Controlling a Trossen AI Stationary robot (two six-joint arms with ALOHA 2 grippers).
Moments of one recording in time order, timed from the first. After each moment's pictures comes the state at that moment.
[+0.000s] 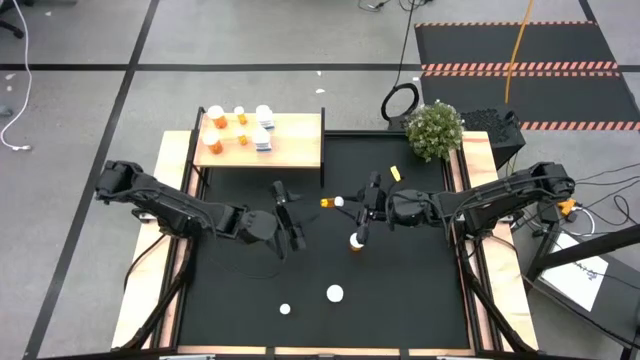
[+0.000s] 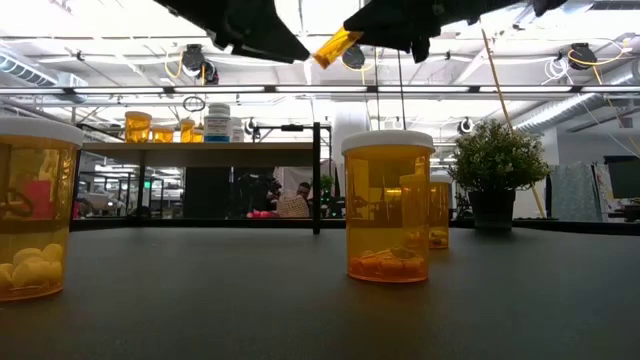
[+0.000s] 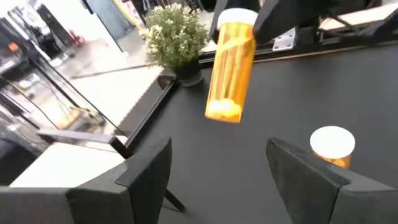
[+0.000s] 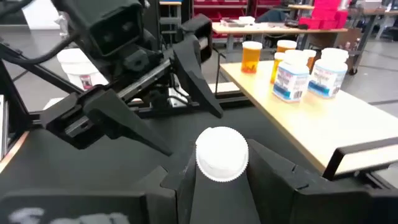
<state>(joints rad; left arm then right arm) -0.27 1.44 0.88 0.18 -0.72 0.12 0.15 1.31 0.76 0.36 0.39 0.09</state>
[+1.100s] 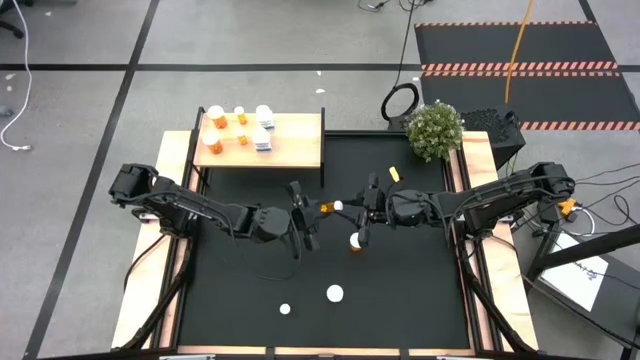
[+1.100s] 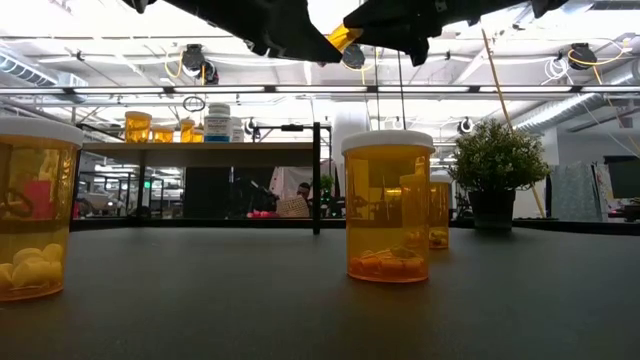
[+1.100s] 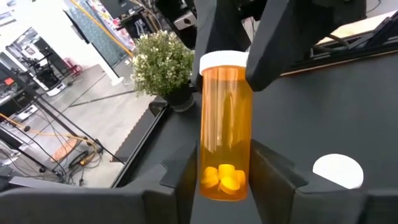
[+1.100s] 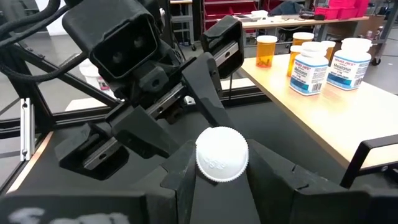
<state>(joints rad) -0.21 1.58 0.94 0.38 -0.63 0.27 0.15 1.31 0.76 0.36 0.33 0.14</state>
